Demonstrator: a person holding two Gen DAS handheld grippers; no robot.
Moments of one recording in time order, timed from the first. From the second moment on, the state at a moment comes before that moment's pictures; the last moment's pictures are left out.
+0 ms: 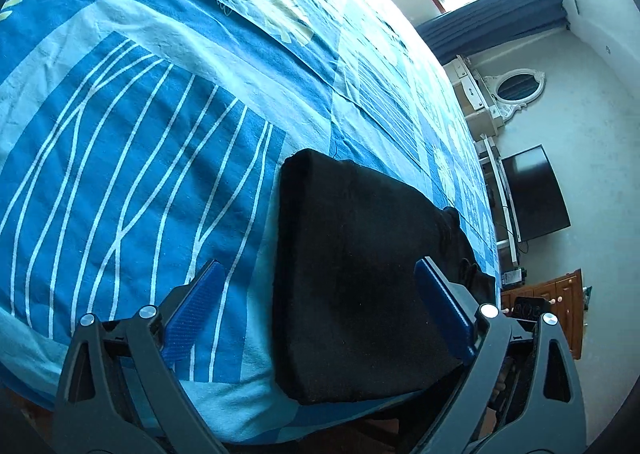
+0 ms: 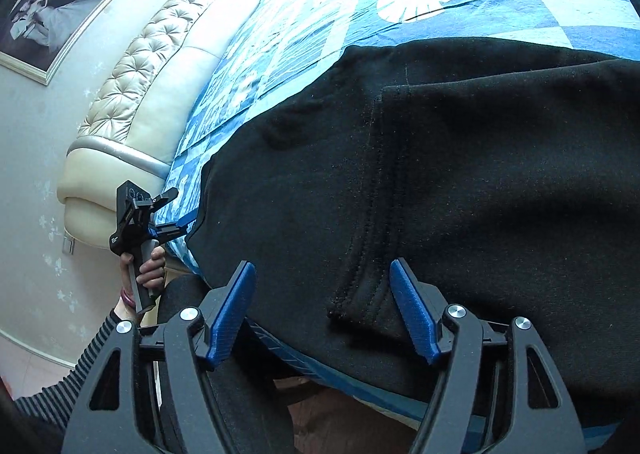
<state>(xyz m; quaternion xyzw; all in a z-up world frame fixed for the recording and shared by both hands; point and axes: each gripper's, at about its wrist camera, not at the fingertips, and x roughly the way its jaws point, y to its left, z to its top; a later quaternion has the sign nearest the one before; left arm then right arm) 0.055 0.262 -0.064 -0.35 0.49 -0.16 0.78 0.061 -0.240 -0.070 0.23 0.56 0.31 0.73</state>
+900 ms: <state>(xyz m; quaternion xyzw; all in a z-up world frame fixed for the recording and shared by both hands) 0.087 0.191 -0.051 -0.34 0.52 -0.21 0.75 0.048 -0.239 -0.068 0.21 0.54 0.30 0.76</state>
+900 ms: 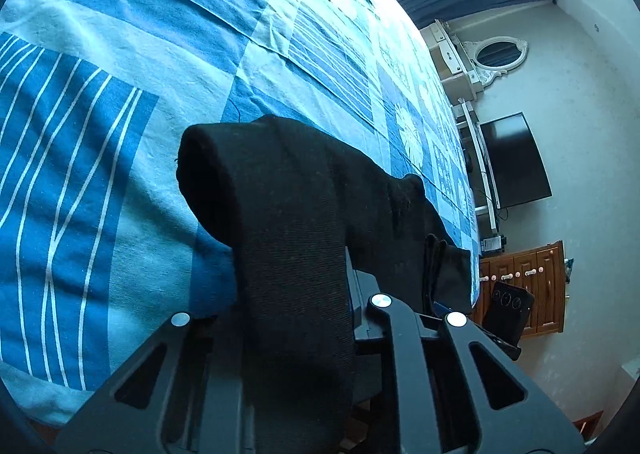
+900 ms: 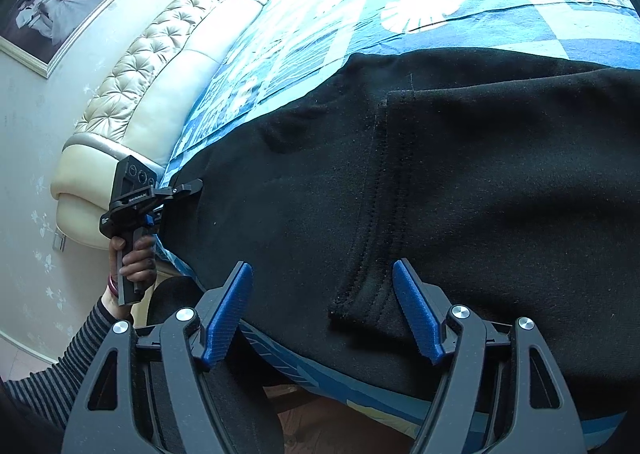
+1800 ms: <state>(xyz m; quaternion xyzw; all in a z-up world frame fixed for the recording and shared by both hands) 0.100 0.003 0.091 -0.20 0.50 -0.22 0.81 0.021 -0.286 -0.025 0.19 0.51 0.26 0.80</state>
